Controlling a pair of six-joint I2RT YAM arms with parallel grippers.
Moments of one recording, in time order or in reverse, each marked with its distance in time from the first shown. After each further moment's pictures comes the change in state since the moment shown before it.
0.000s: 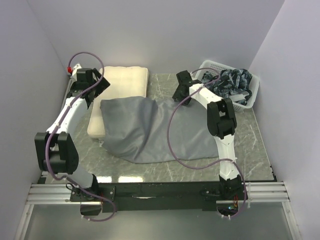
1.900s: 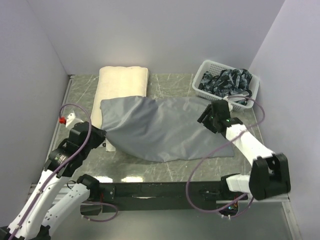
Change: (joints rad) left arm -0.406 -0.941 -0.472 -0.506 -0.155 -0.299; right arm -0.154 -1.093 -1.122 0.255 -0.101 -0.007
